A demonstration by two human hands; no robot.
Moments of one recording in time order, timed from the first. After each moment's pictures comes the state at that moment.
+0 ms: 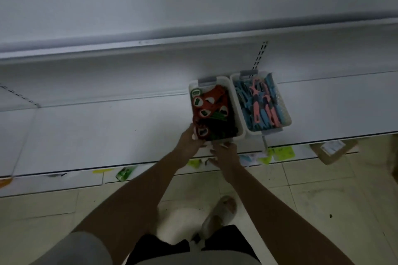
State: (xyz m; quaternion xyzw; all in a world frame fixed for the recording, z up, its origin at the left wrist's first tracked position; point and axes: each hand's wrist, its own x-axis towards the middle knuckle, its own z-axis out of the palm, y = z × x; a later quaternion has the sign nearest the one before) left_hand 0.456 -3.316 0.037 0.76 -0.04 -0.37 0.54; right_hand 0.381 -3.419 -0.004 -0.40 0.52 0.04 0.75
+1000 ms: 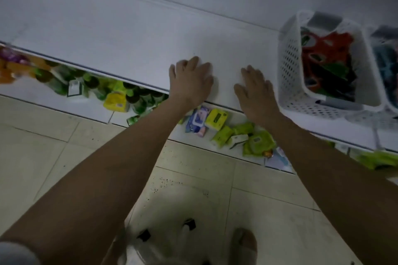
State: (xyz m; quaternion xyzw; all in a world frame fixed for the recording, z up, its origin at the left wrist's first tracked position) left_hand 0.519 -3.154 -0.129 0.98 -0.12 -0.02 0.15; right_hand 0.469 -3.340 -0.123 -0.98 0.03 0.07 0.16
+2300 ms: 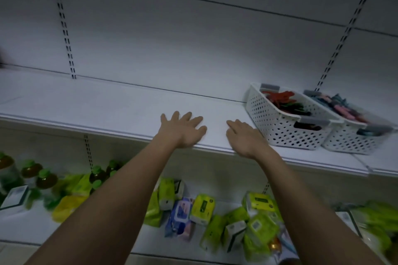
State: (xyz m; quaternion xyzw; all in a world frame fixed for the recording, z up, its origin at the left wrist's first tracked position) left_hand 0.535 -3.152 -0.139 0.97 -0.24 -0.03 0.07; right_hand 0.467 -3.338 -0.140 -0.99 0.09 -0.03 0.08
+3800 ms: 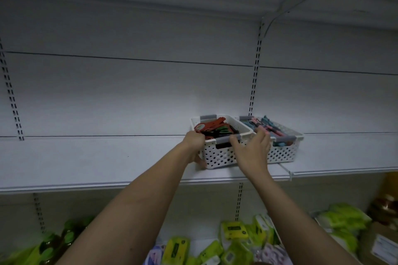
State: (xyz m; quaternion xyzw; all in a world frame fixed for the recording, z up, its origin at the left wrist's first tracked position) left_hand 0.455 -3.309 -0.059 0.76 -0.16 -0.18 0.61; right_hand 0.359 -3.425 -0.088 -0.81 0.26 -0.41 0.33
